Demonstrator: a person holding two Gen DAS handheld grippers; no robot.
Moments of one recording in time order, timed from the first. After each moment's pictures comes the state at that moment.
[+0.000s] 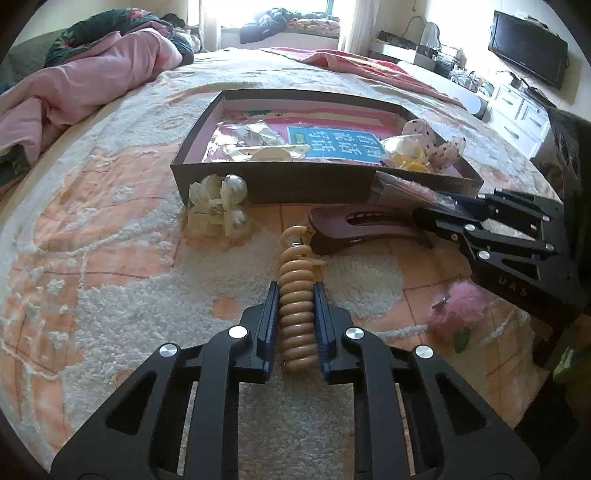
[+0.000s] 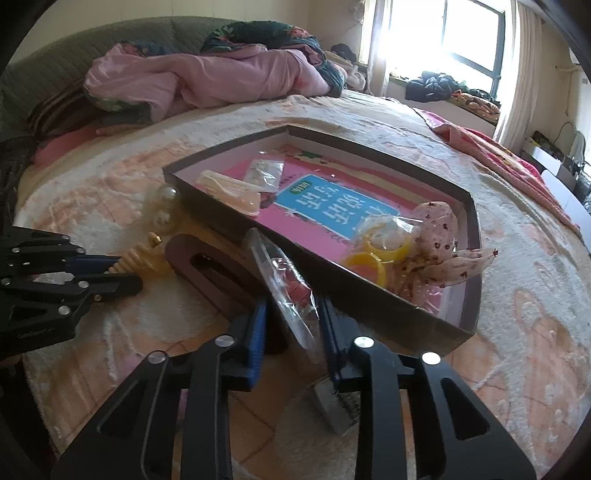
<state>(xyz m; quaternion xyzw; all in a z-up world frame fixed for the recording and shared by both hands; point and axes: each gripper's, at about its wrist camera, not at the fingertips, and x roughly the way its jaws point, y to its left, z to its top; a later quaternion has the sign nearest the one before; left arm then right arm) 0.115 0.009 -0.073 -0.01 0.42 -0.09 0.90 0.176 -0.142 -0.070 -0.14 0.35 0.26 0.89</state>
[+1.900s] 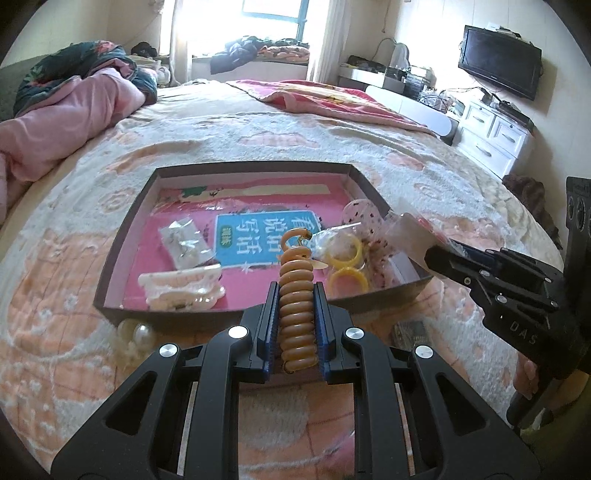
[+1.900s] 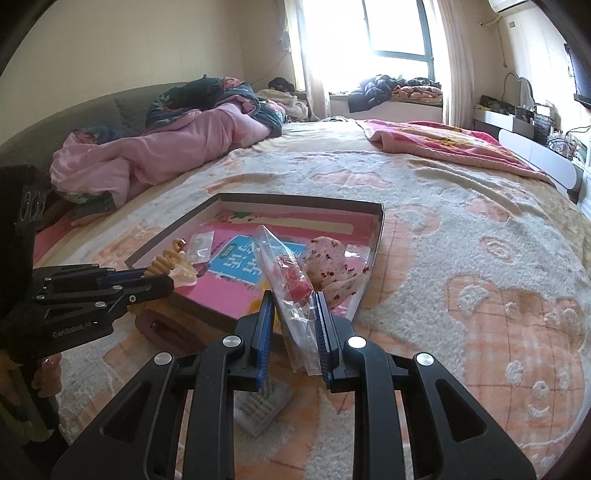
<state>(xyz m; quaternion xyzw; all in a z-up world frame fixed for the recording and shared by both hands) 0.175 -0.051 -0.023 -0.01 0.37 -0.14 0.92 0.183 -0.227 -0.022 -0.01 0.31 0.20 0.93</state>
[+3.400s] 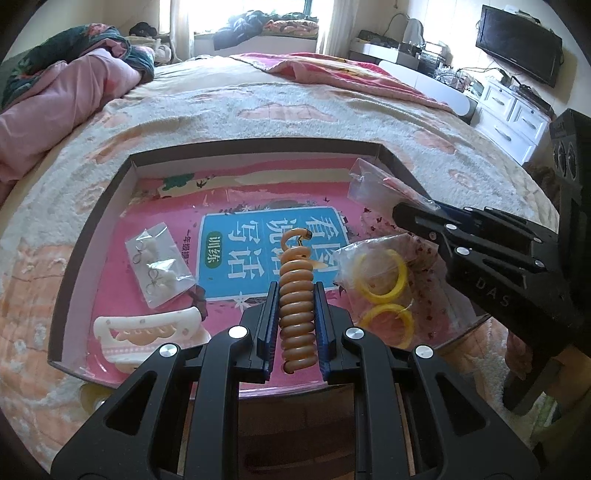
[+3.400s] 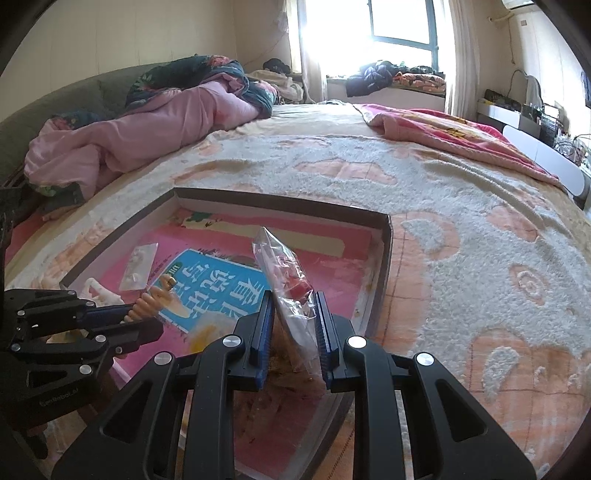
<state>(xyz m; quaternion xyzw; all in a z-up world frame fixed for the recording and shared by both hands) 0.244 -0.070 -0.055 0.00 0.42 -0.12 0.90 0.290 -0.211 -0.052 -0.03 0.34 0.18 0.92</state>
